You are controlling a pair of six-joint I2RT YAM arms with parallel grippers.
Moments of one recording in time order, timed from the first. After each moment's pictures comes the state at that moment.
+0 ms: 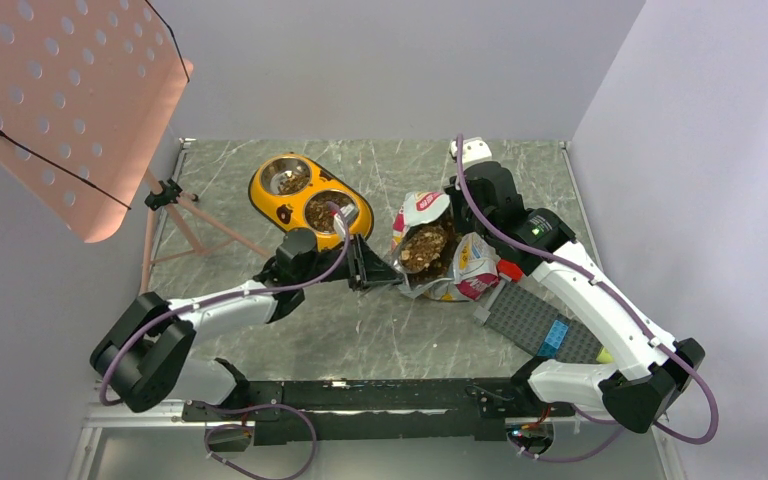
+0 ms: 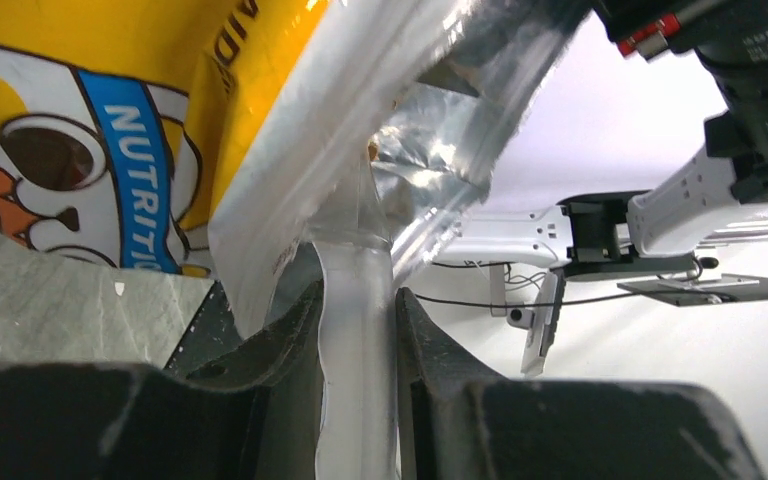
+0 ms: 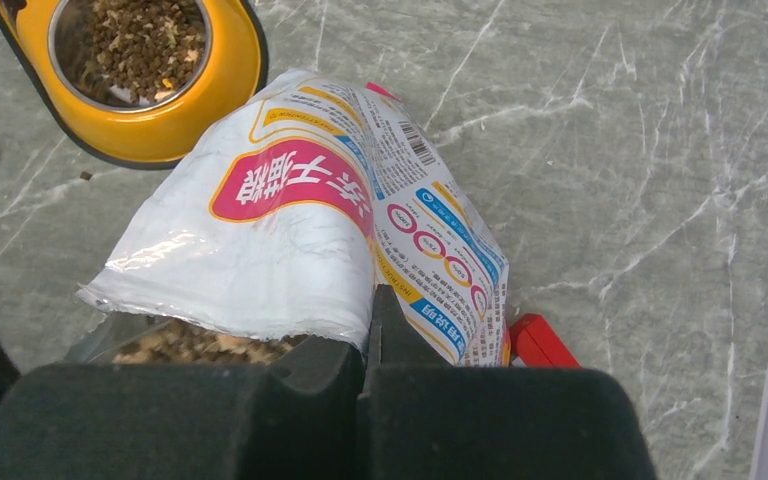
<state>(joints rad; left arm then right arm) -0.69 1.37 0.60 0.69 0.68 -1.27 0.63 1.19 1.31 -0.70 0.33 0.15</state>
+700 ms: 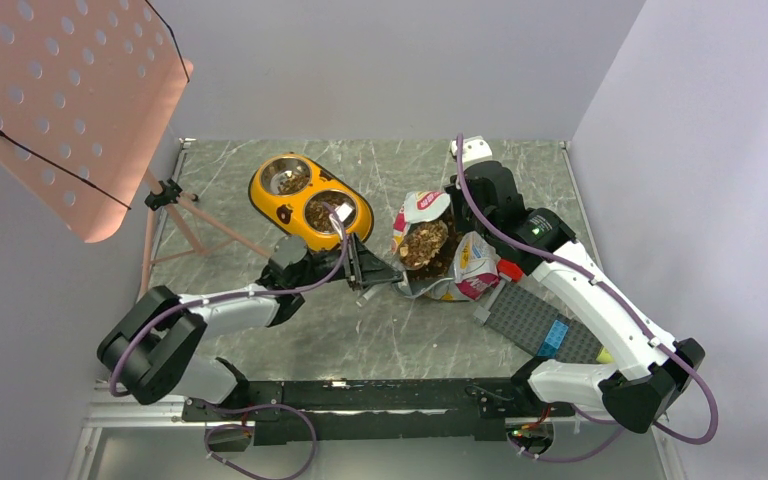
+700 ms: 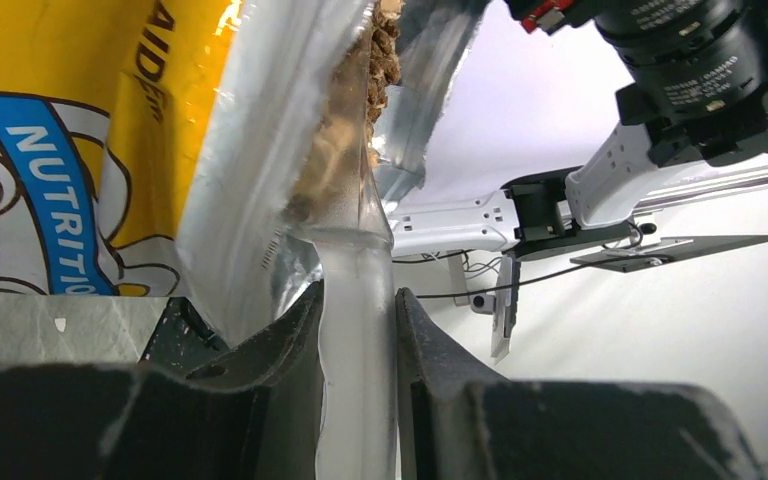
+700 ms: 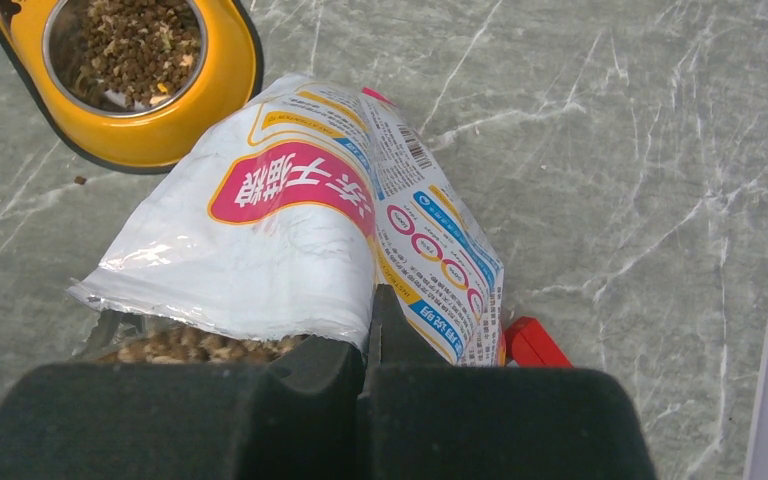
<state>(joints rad) -0.68 1.37 0.51 0.98 0.72 -1.38 0.63 1.19 1.31 -0.69 0.34 0.14</state>
